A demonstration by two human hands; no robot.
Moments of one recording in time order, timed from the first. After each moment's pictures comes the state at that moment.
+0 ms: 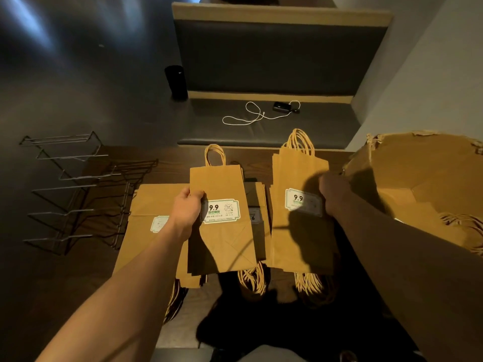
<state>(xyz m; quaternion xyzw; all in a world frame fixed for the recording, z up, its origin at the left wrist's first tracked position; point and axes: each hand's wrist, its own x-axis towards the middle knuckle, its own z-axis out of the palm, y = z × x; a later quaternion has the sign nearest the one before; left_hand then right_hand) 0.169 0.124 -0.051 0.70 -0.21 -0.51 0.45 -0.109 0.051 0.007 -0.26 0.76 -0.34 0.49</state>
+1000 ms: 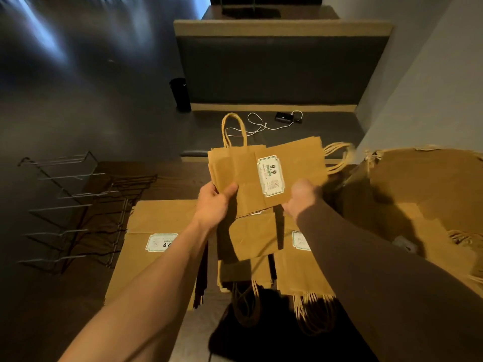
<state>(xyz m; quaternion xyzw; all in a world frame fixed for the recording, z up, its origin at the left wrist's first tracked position) 0.113 0.083 -0.007 0.64 -0.33 -0.52 0.46 -0.062 0.013 -0.013 -0.32 0.79 -0.27 0.45</state>
